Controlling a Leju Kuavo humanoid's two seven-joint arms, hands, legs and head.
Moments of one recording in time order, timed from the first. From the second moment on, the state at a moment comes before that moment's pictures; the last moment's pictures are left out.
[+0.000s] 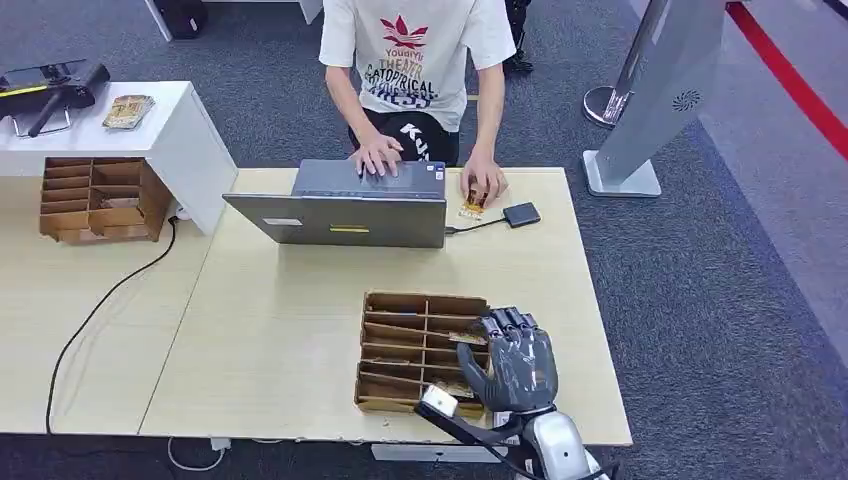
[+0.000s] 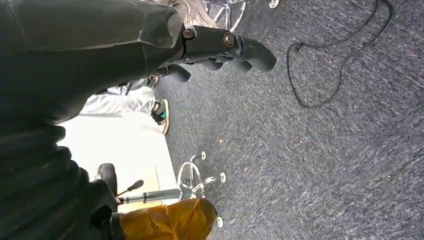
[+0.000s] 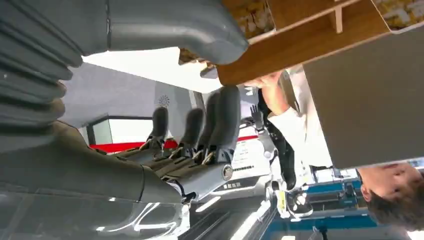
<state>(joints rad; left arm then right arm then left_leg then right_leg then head) -0.13 -0.05 -1.54 -0.10 0.60 0.22 0.42 -0.08 0.00 0.51 -1.32 1.34 -0.54 0.09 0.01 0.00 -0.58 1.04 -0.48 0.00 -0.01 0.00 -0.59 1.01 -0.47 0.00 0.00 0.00</state>
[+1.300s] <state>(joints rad) -0.13 -0.05 -1.54 -0.10 0.58 0.22 0.41 -0.10 0.00 0.47 -1.23 1.34 -0.53 0.11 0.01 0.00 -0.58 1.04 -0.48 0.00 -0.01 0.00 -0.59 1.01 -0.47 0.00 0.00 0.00</state>
